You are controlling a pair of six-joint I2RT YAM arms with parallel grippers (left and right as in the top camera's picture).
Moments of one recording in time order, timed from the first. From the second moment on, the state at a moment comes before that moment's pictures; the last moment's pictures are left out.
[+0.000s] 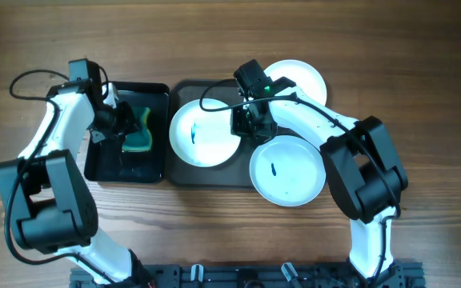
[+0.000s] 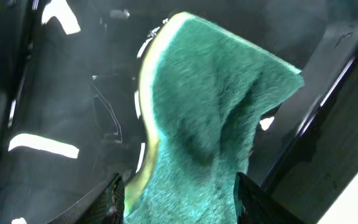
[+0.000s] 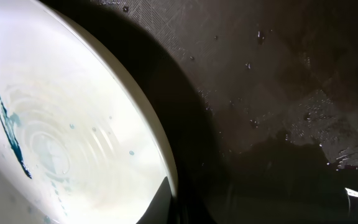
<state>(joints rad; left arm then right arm) 0.16 1.84 1.23 -0.83 0.16 -0.20 0.53 2.11 1.46 -0.70 -0.26 0.59</state>
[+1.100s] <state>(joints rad) 0.06 1.94 1.24 -0.75 0.06 -0.24 0.53 2.11 1.46 -0.70 -0.26 0.59</state>
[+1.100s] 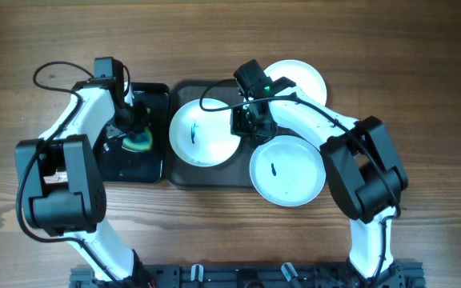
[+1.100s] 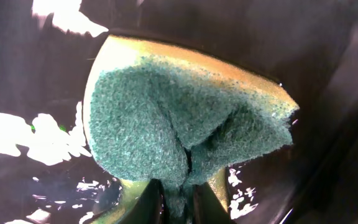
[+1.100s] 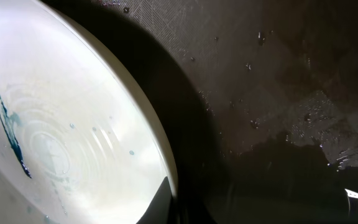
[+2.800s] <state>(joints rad) -0.35 2.07 1.54 -1.01 0.05 -0.49 0.53 2.11 1.46 -0.69 -0.27 0.59</state>
